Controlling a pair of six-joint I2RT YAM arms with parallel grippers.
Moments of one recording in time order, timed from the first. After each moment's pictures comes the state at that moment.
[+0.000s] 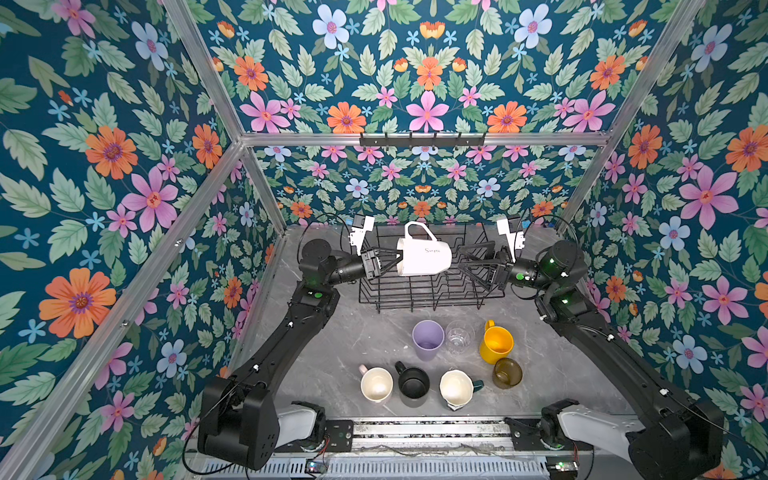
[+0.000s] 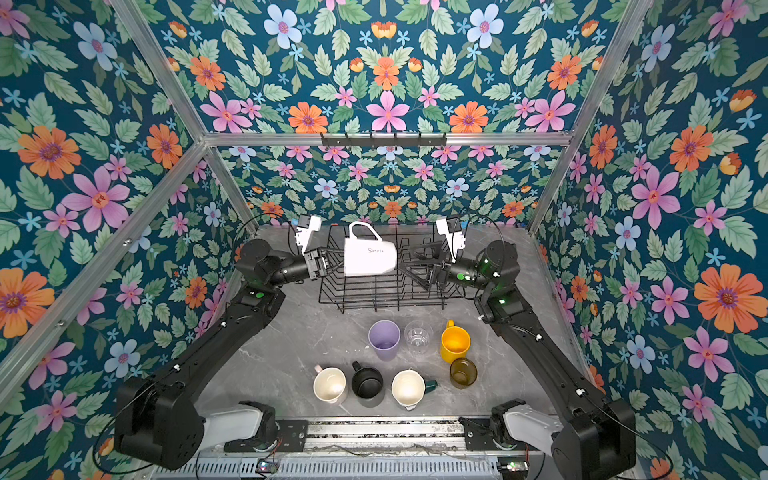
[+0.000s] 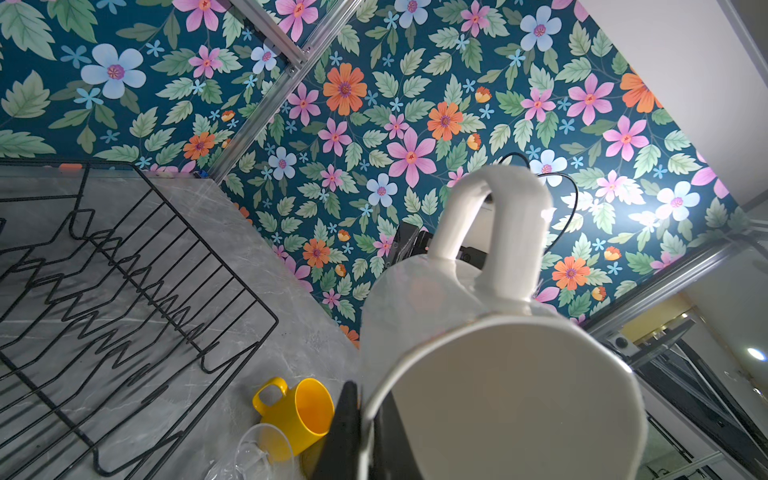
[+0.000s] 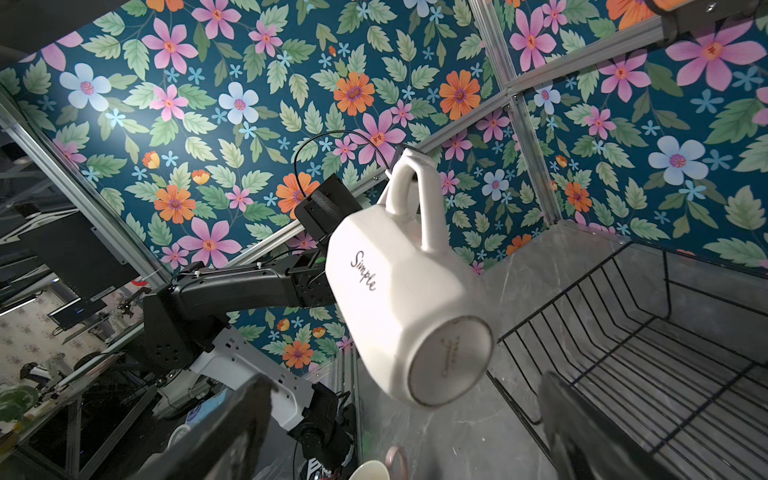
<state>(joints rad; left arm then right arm) -0.31 1.27 0.95 0.51 1.02 -0.94 0.34 1.17 1.00 0.36 -0.97 0.61</state>
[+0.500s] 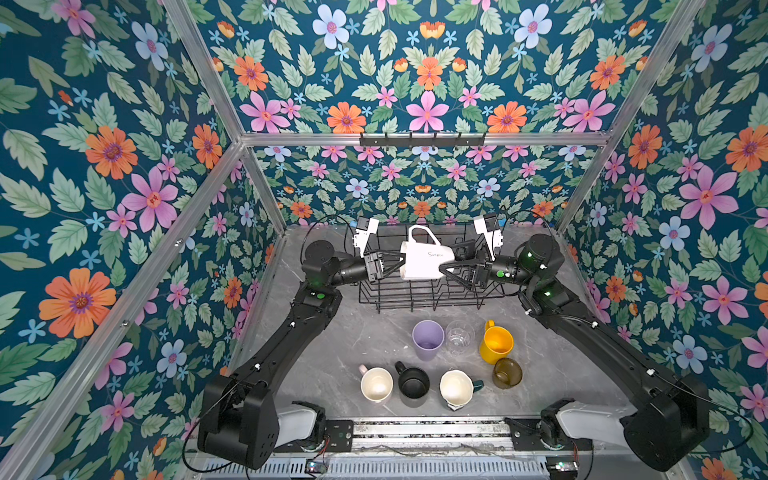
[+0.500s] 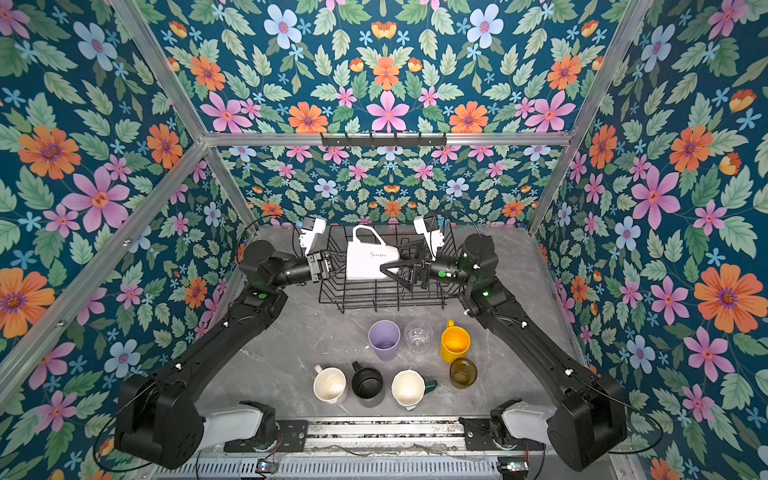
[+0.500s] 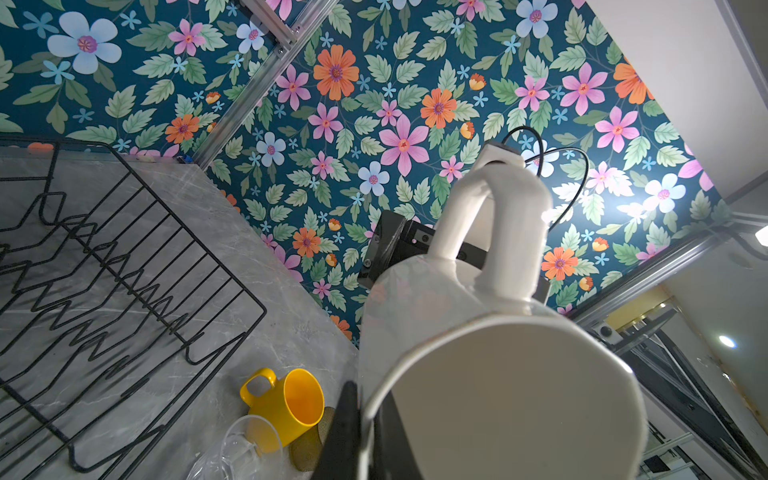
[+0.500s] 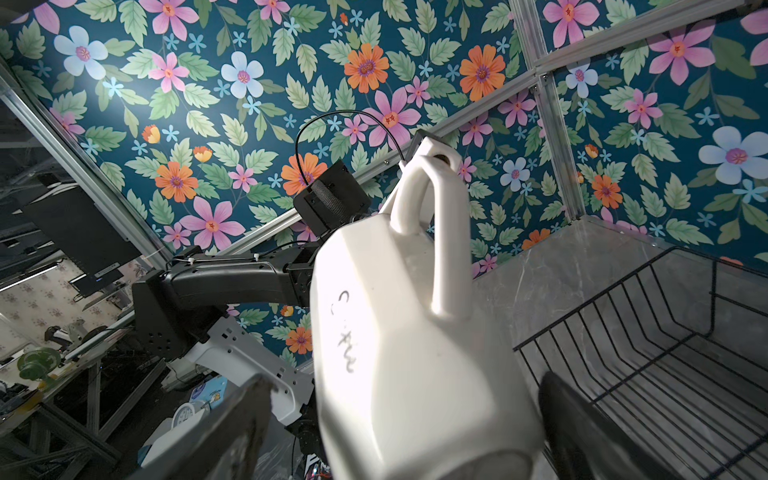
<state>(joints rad) -0.33 1.28 0.95 0.52 1.04 -0.96 0.45 1.27 1.07 0.34 -0.93 0.54</state>
